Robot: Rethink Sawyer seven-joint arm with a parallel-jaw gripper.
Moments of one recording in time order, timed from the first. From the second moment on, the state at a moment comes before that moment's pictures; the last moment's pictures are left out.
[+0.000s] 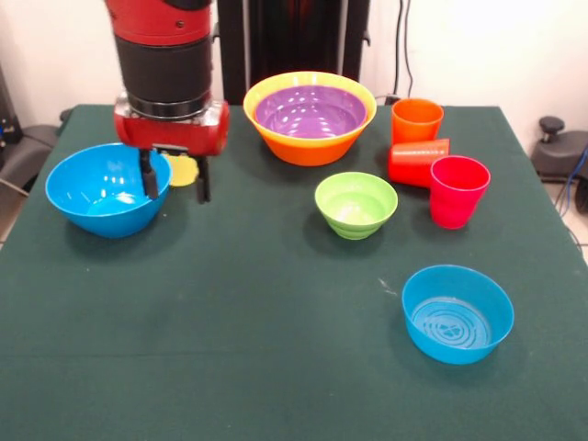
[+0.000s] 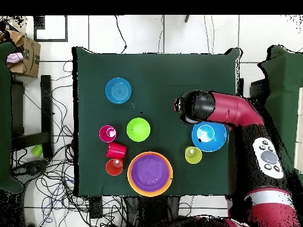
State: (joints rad) arm -0.55 -0.59 0.22 1.45 -0.33 0.72 1.68
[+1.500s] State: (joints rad) arm -0.49 -0.58 -0.01 1.64 -0.32 0.43 1.82
